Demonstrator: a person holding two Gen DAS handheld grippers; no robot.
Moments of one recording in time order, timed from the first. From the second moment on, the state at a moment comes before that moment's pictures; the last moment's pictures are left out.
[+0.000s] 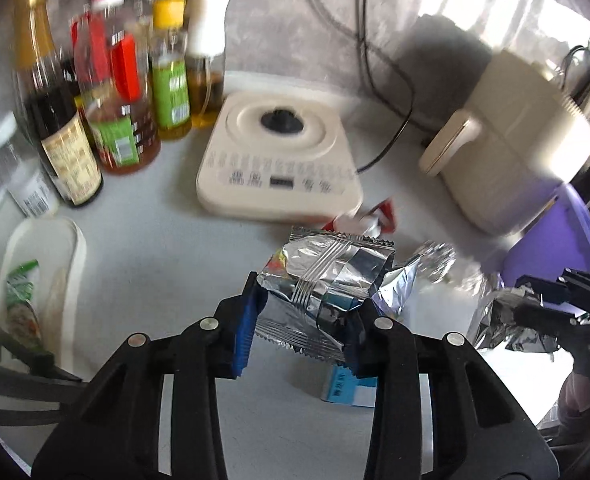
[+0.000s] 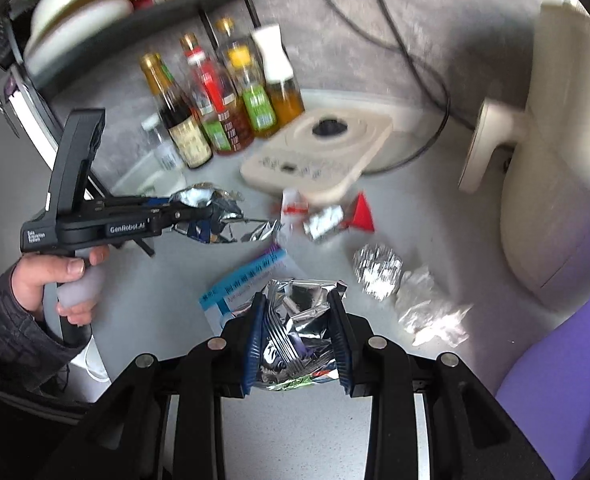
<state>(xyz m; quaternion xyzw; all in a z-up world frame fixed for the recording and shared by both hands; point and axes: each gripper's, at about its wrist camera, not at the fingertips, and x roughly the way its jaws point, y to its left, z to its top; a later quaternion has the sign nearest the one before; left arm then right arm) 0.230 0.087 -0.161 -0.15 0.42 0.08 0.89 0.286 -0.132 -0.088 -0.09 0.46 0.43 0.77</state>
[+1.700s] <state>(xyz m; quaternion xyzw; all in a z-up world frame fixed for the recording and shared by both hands) 0.321 -0.187 -0.038 0.02 0.32 -0.25 0.91 0.201 -0.461 0.017 0.12 0.29 -0.01 0.95</state>
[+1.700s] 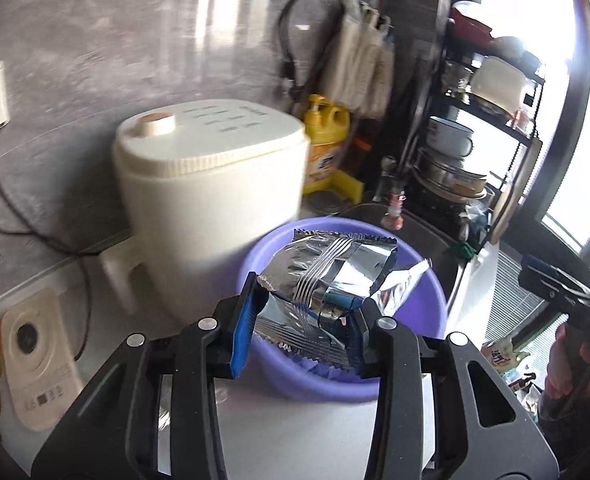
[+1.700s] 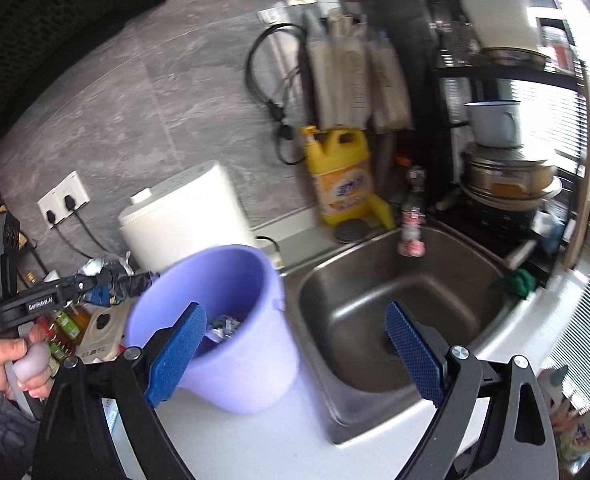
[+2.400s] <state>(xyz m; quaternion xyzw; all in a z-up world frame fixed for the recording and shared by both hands) 0.299 -0.140 -0.054 0.00 0.33 -0.19 0.93 0.211 -0.413 0.001 0.11 0.32 0.05 0.94</state>
